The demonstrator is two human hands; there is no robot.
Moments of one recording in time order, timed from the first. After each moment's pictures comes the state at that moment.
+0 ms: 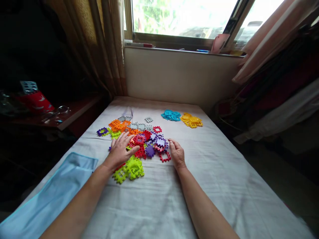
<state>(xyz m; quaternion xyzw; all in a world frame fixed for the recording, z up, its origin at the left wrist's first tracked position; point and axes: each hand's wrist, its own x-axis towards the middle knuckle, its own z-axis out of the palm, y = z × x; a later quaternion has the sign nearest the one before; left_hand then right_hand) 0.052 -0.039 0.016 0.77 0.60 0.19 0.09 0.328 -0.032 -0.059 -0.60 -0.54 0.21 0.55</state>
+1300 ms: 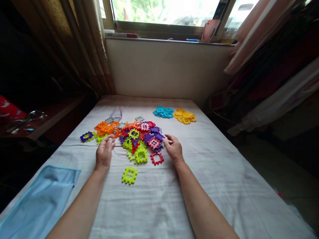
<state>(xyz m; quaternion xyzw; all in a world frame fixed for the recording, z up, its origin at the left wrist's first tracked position) 0.065 0.000 -0.023 0.35 0.52 0.67 0.41 0.354 -0.008 -0.055 -0.65 -0.51 0.19 0.53</state>
